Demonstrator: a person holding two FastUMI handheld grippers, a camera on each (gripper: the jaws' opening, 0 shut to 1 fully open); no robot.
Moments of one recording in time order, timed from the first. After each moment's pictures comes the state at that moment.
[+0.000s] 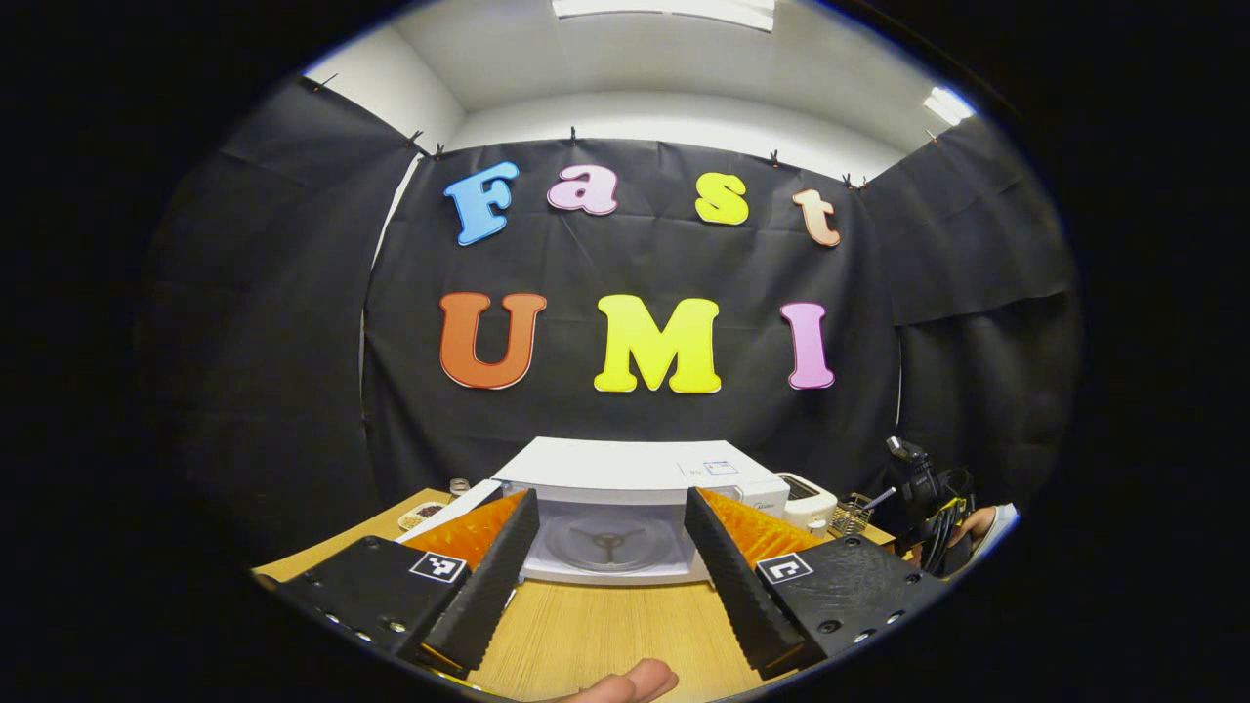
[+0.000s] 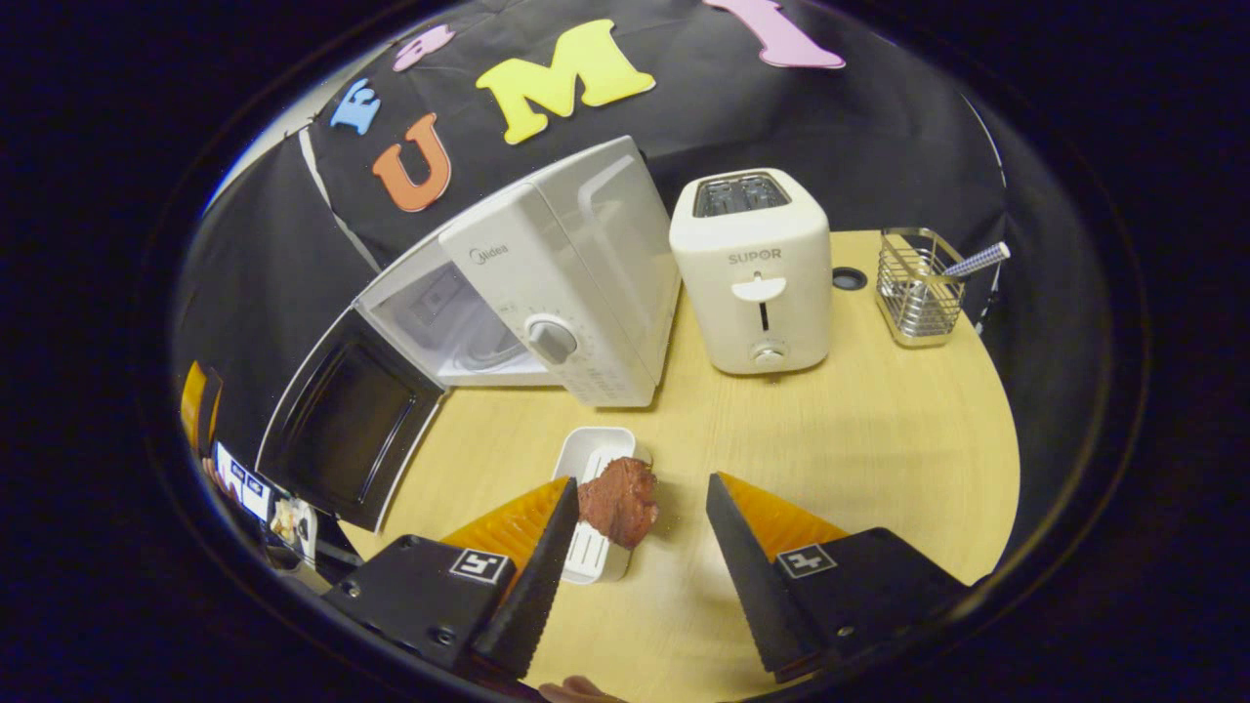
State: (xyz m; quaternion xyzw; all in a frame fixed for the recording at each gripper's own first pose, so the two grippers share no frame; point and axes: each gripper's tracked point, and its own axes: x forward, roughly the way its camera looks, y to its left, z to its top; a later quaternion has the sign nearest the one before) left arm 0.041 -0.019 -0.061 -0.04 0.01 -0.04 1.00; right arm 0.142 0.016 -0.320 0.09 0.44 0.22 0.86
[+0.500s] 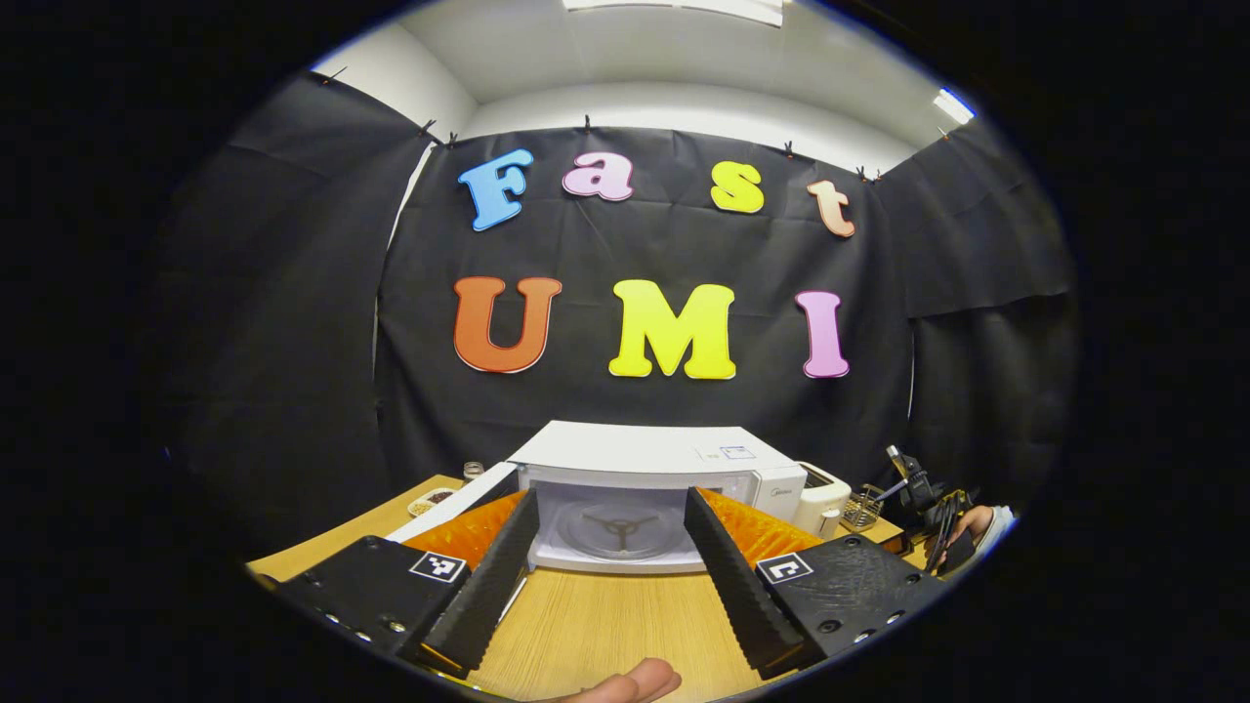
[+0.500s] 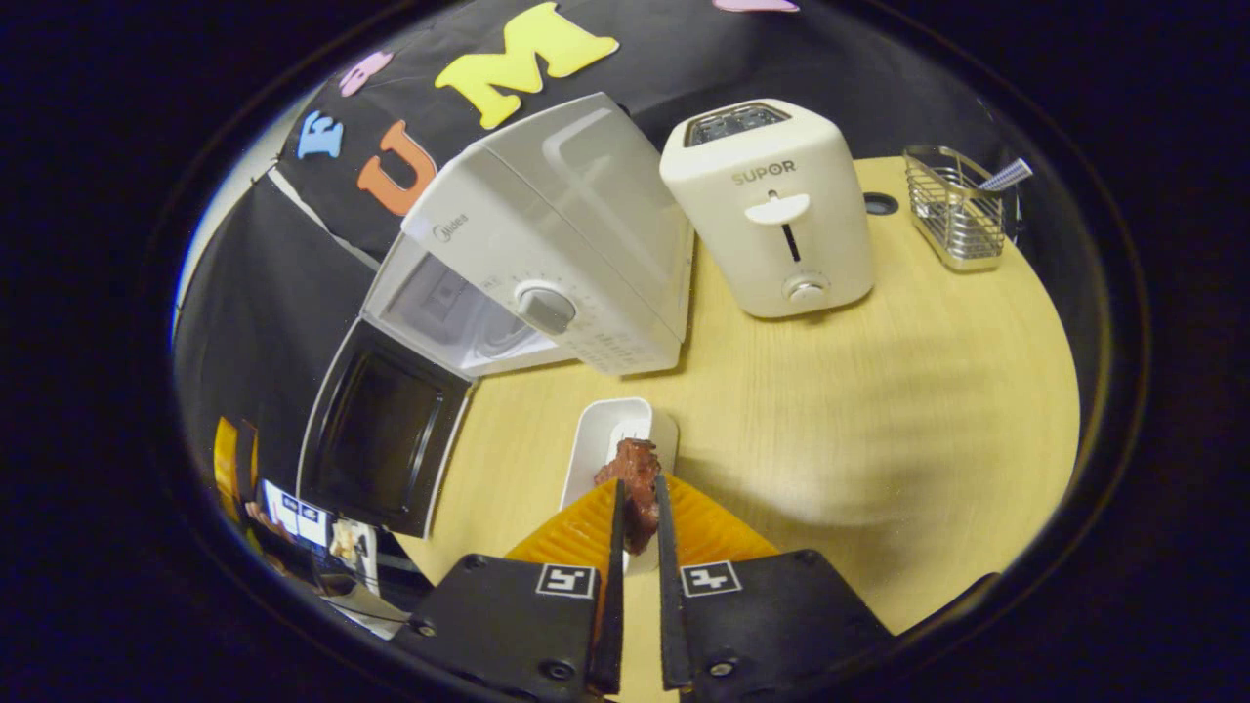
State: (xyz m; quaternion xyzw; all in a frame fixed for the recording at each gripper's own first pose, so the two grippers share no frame) left arm 0.039 0.000 -0.079 -0.04 0.03 -0.02 1.00; right arm 0.132 0.041 -0.337 0.18 0.50 0.25 0.81
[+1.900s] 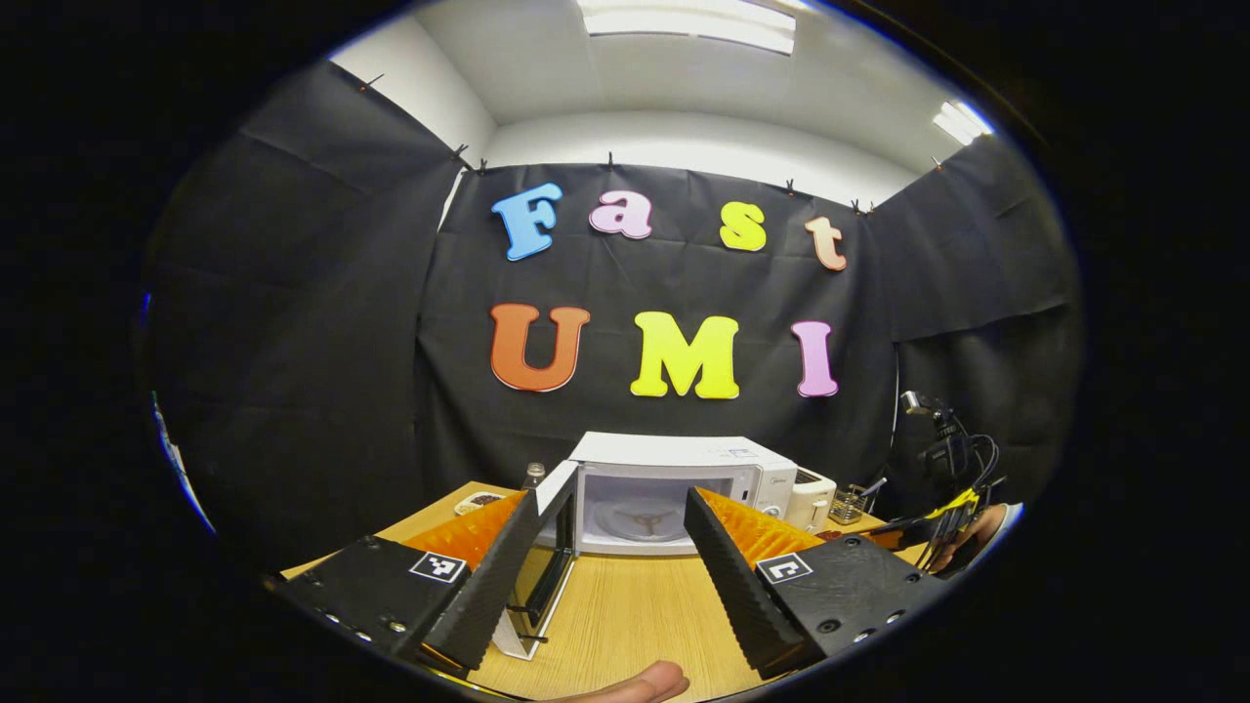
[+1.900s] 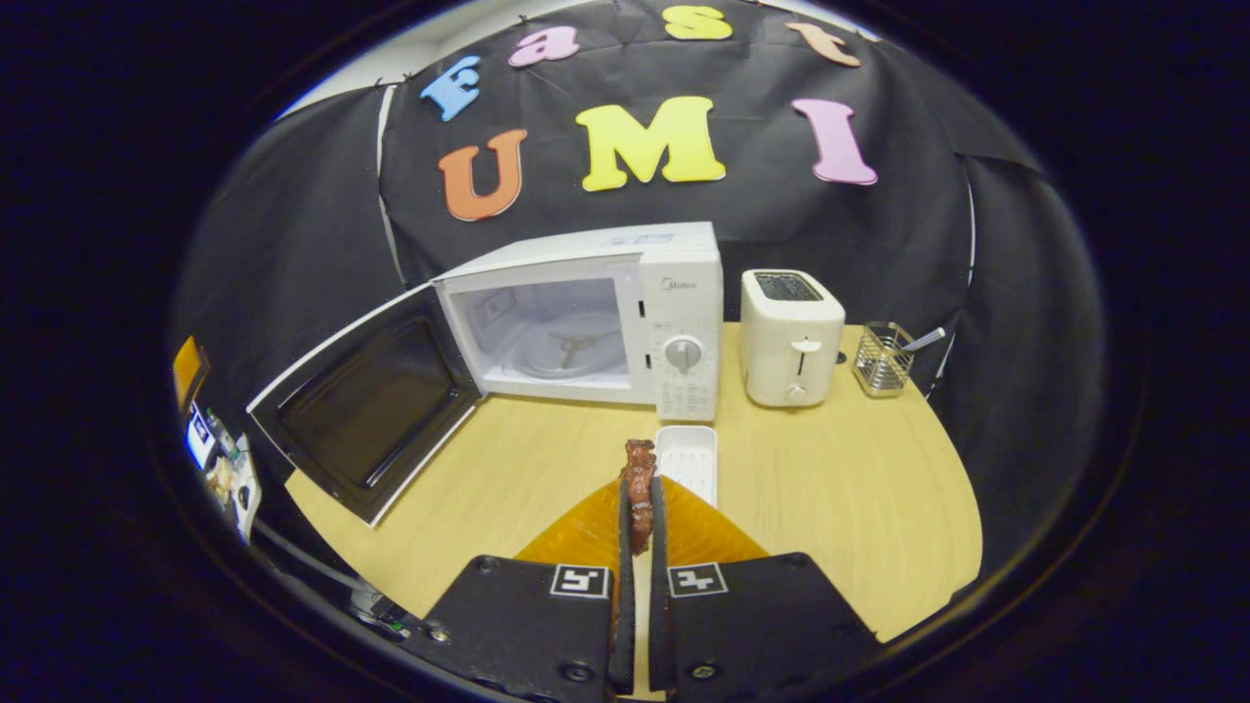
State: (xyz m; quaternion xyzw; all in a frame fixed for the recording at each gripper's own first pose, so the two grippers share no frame) left arm -0.086 0.075 -0.059 -0.05 -0.01 -0.01 1.00; right arm 0.022 0.123 -0.246 0.00 0.29 0.16 0.94
